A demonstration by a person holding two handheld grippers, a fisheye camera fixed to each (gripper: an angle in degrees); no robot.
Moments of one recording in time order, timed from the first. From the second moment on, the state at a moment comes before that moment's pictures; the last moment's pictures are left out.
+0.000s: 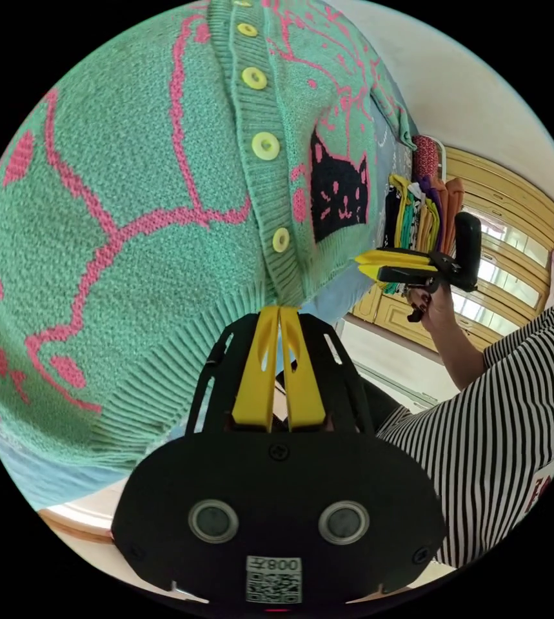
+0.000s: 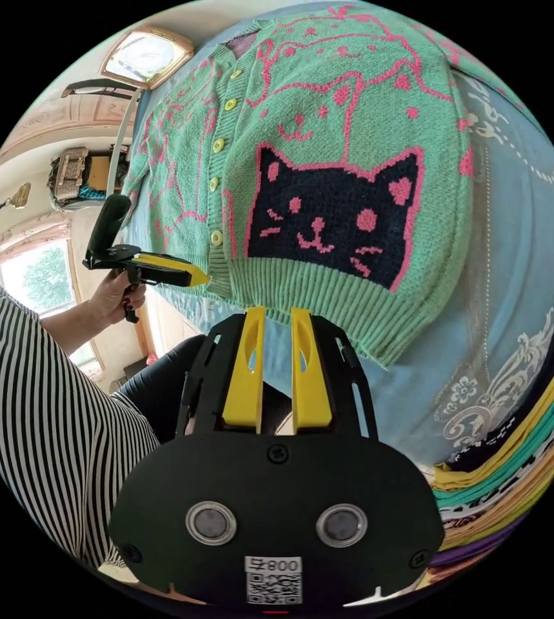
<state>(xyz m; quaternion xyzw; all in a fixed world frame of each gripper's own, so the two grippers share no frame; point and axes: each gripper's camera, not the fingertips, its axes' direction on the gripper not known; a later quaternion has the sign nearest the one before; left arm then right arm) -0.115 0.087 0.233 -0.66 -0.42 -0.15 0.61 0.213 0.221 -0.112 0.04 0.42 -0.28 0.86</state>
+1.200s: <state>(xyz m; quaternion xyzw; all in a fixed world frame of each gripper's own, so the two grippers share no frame) -0.106 0.233 0.299 -0.76 -0.37 -0.01 0.54 0.166 0.158 -0.012 -0.05 0.56 -0.35 0.75</state>
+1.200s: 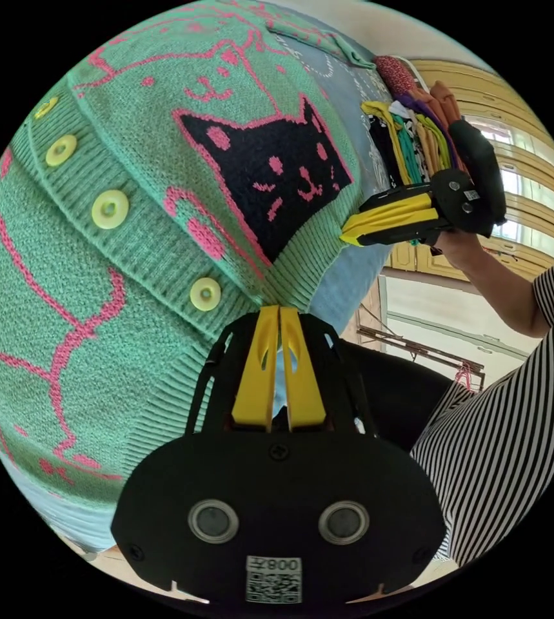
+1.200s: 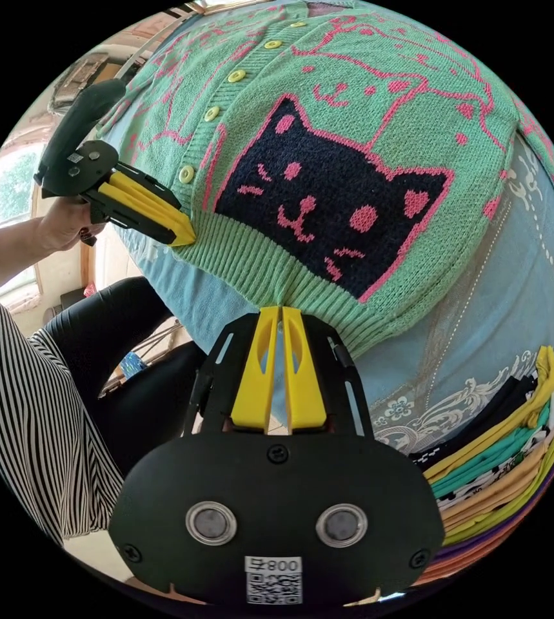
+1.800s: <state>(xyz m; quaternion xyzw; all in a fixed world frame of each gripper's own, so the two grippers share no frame) -0.105 0.166 0.332 -0.72 -0.33 0.00 0.61 0.161 0.174 -0.159 0.16 0.38 -0.28 0.87</state>
